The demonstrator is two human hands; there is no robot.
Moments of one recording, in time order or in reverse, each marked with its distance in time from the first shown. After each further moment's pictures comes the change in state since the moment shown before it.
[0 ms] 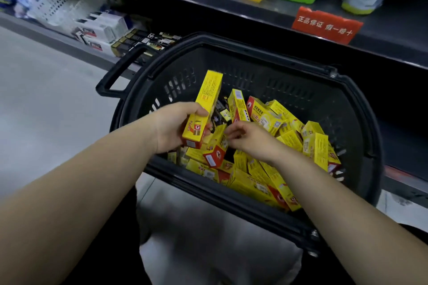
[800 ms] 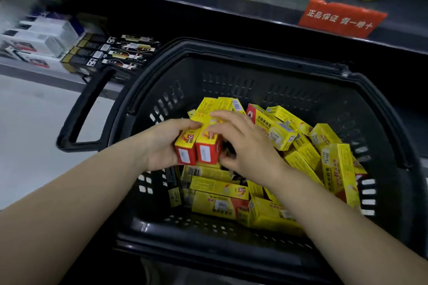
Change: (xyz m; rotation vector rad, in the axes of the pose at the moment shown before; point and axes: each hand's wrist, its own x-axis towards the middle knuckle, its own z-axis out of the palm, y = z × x) left_hand 0.098 0.031 -0.057 0.075 -0.179 -0.220; right_hand 0.055 -0.024 0.019 -0.480 0.517 -0.588
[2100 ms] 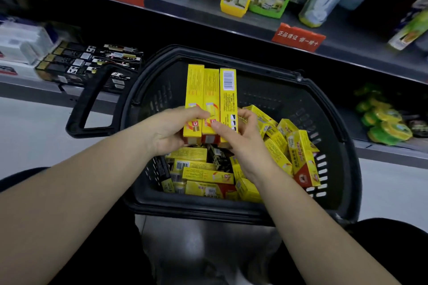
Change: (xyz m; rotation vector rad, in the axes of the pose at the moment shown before) left_hand -0.046 0.004 -0.019 0.030 -0.178 0.248; right_hand 0.004 -0.092 0.009 0.908 0.334 0.902
